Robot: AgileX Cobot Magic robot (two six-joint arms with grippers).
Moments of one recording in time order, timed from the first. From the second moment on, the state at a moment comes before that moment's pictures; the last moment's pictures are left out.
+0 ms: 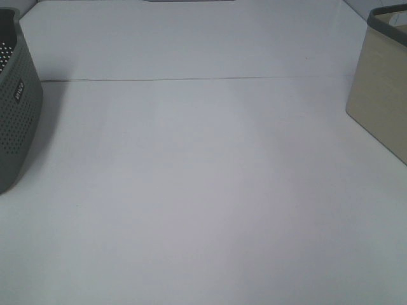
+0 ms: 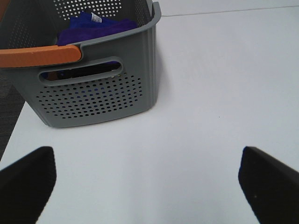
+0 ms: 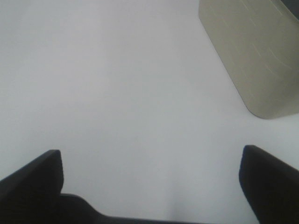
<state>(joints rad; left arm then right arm) 0.04 0.00 -0.51 -0.03 1.05 0.07 -0.08 0.12 -0.52 0.12 1.09 -0.19</state>
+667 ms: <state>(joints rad) 0.04 0.00 -0.51 -0.03 1.05 0.07 0.01 0.00 -0.45 0.04 1.11 -0.06</state>
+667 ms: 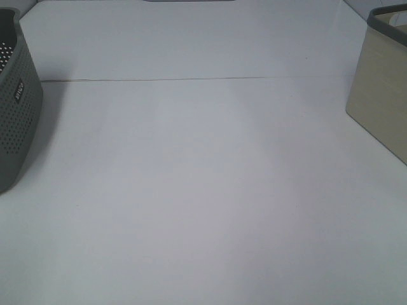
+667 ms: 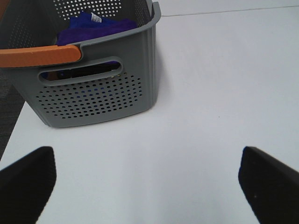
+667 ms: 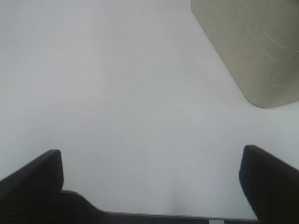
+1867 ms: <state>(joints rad) 0.04 0.00 -0.51 -0.03 1.05 0.07 0.01 0.00 -0.45 0.05 1.11 -0.06</state>
